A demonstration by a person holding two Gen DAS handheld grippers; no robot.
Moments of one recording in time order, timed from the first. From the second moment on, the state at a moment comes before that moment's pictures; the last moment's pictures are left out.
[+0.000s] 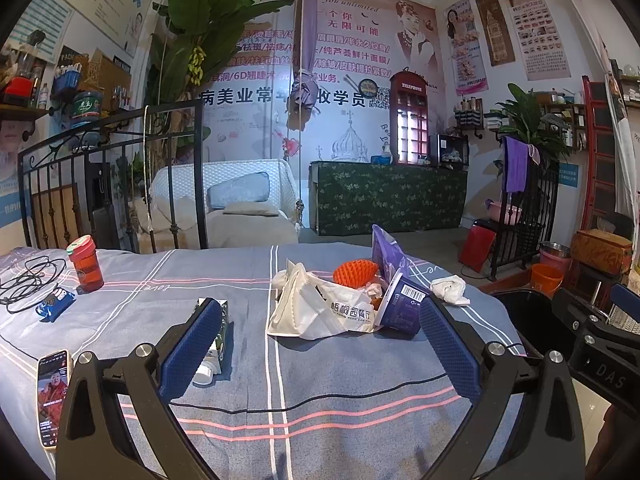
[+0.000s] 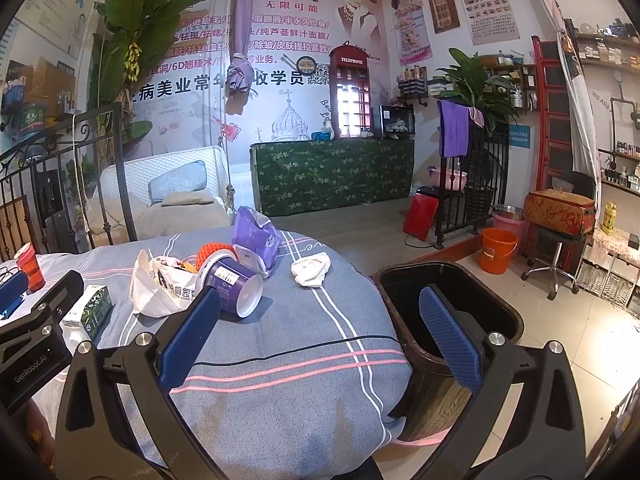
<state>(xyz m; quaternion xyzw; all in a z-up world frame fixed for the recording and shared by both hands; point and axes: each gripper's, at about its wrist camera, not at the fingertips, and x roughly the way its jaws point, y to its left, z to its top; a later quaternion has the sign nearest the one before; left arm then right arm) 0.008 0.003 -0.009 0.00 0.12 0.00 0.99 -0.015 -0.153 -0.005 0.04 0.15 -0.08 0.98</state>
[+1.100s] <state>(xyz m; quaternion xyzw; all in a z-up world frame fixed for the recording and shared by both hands) 0.009 0.005 -0.014 0.00 0.13 0.00 0.99 -0.011 -0.150 -0.011 0.04 0.15 -0.08 0.98</state>
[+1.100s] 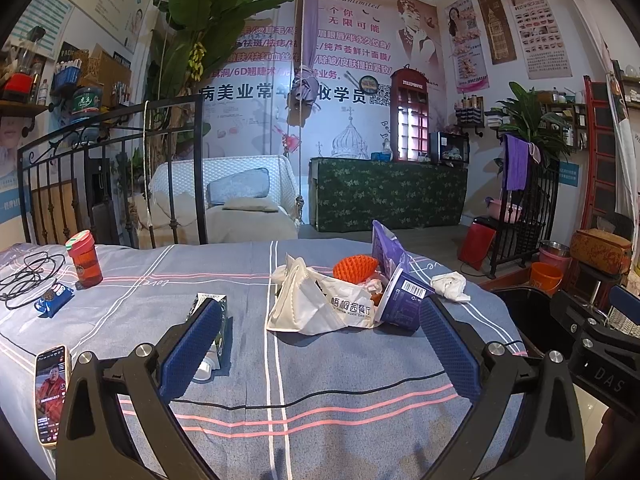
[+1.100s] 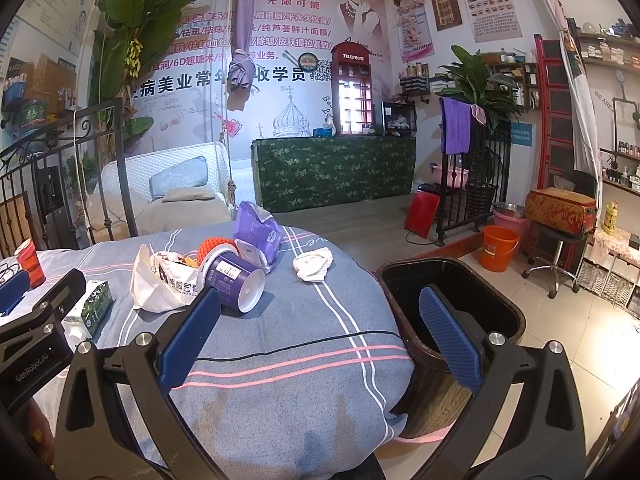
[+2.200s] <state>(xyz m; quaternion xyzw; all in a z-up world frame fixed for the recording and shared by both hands) 0.075 0.071 -0.044 0.01 0.31 0.05 0.95 0.056 -0.125 -0.048 0.01 0.28 0.01 0.96</state>
